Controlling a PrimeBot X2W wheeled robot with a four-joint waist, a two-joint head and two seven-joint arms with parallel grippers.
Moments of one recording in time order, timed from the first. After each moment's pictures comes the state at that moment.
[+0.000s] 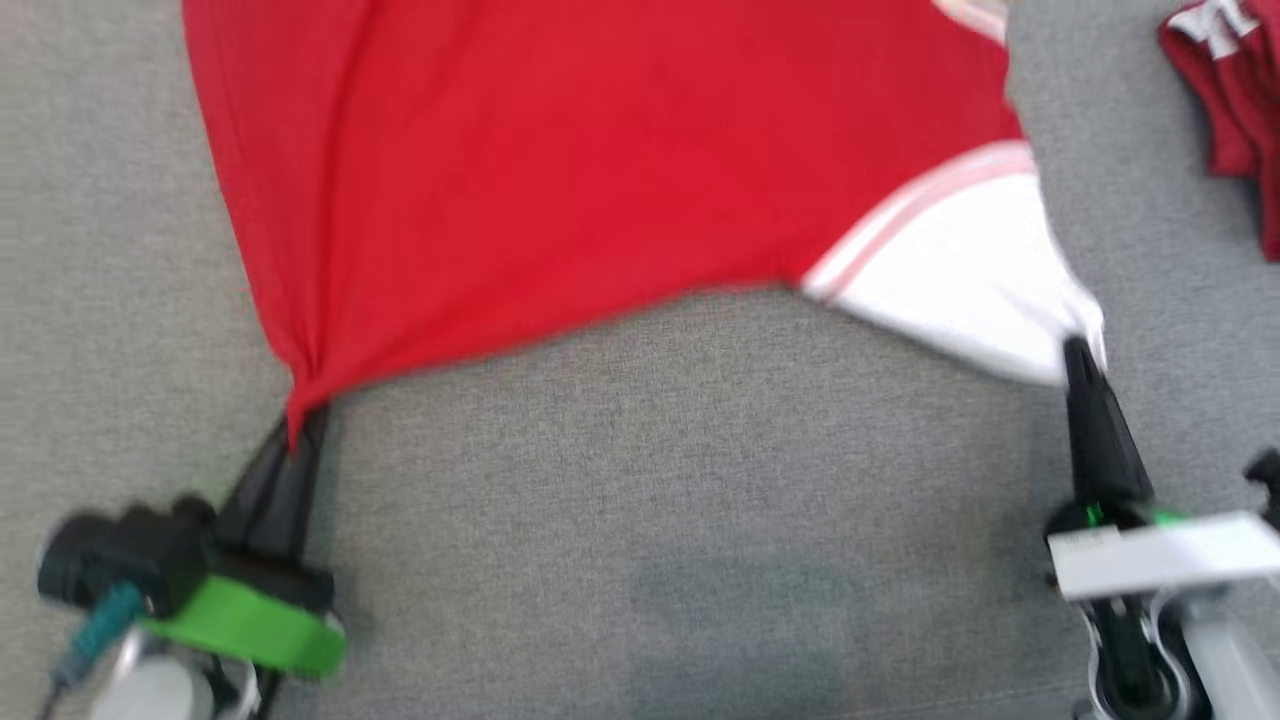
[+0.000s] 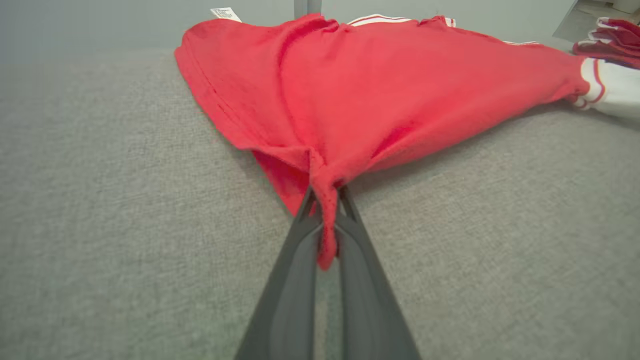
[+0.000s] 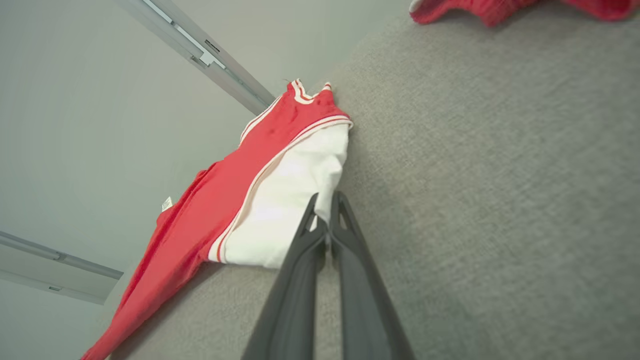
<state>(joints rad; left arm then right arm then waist) -0.18 0.45 -0.30 0.08 -0.44 -0.11 -0.26 -0.08 -0.15 0.06 -0.04 0.87 0.13 -0.22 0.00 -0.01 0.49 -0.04</state>
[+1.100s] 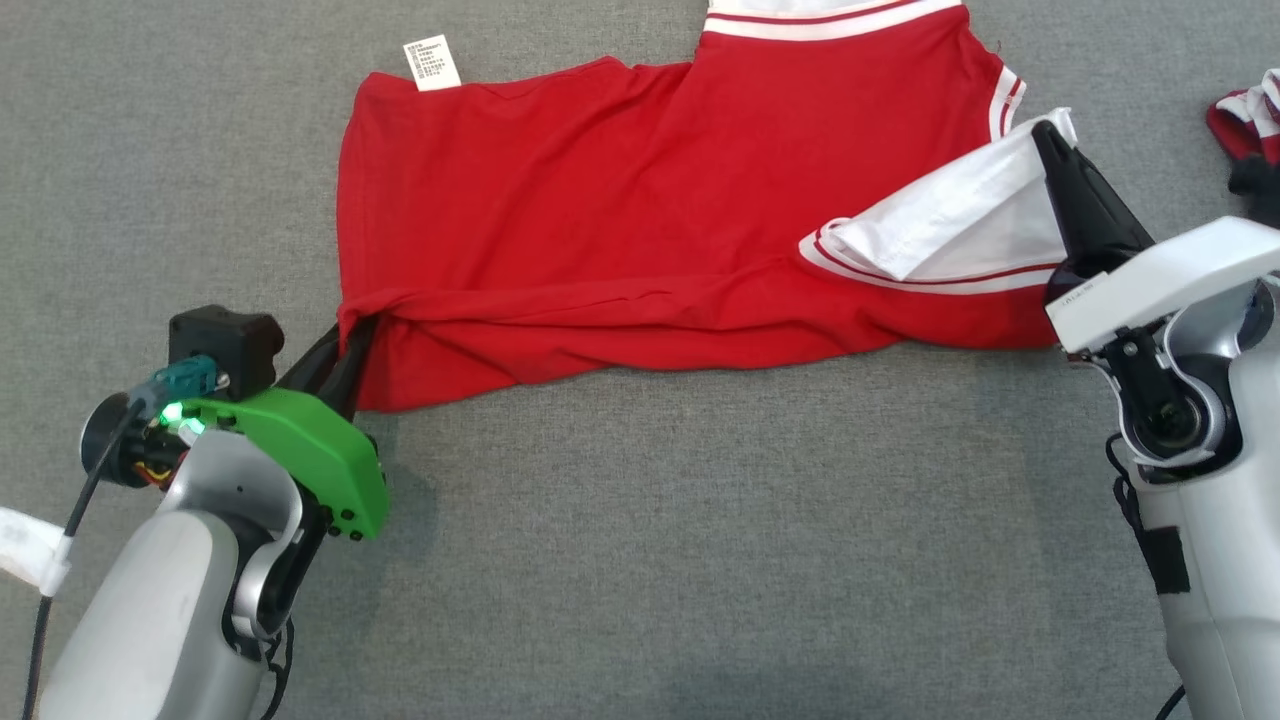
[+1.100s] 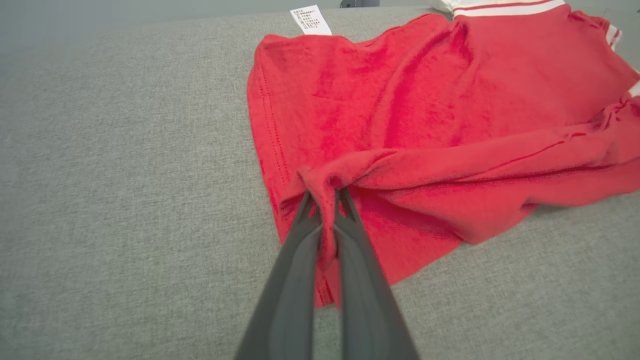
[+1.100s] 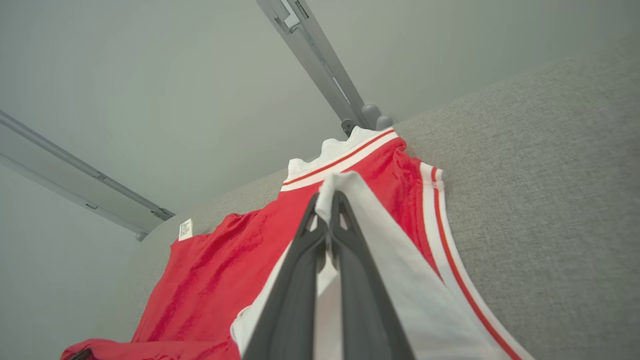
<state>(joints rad) -0.34 0.38 -0.33 0.02 -0.51 0.01 0.27 -0.47 -0.22 0.00 0.11 0.78 0.13 0.18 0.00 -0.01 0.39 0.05</state>
